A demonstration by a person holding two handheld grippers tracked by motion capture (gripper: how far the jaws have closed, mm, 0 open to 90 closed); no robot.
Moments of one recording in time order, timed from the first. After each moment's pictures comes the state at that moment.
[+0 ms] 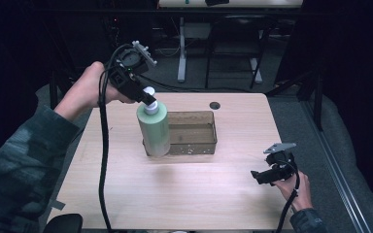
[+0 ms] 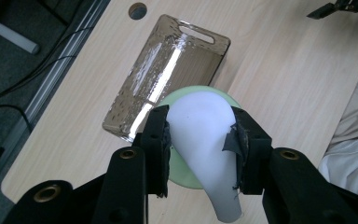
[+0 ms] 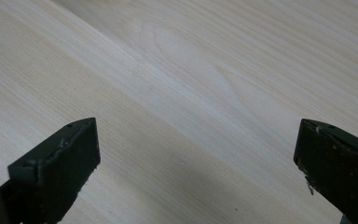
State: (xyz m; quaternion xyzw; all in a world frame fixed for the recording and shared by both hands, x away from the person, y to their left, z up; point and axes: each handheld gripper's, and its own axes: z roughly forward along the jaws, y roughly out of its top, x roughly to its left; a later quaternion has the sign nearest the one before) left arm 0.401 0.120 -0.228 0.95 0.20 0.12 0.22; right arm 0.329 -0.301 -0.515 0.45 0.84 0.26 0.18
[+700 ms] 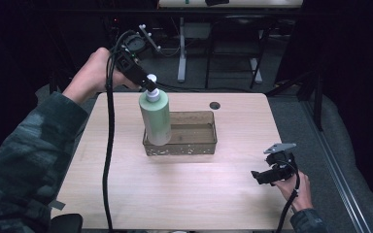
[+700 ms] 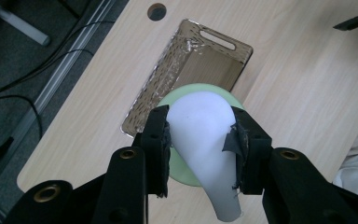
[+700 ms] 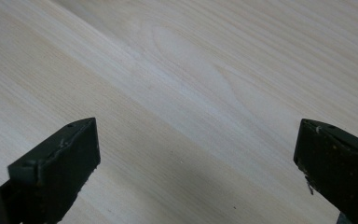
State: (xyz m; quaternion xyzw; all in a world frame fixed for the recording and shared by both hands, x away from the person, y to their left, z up) left arm 0.434 0.113 -0.218 0.94 0.23 0.13 0.21; right arm 0.329 -0.301 -0.515 0.45 0.84 0.25 0.19
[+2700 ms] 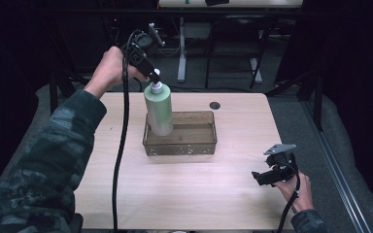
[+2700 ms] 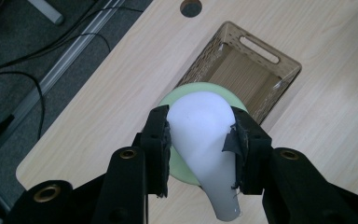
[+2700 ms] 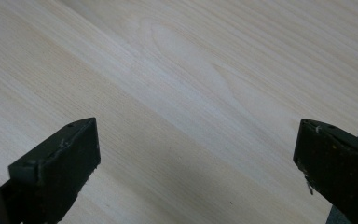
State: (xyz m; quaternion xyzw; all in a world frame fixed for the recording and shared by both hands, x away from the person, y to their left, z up) left arm 0.495 0.108 -0.250 0.93 0.29 0.13 0.20; right arm 0.325 -0.300 -0.513 0.45 0.84 0.25 0.20
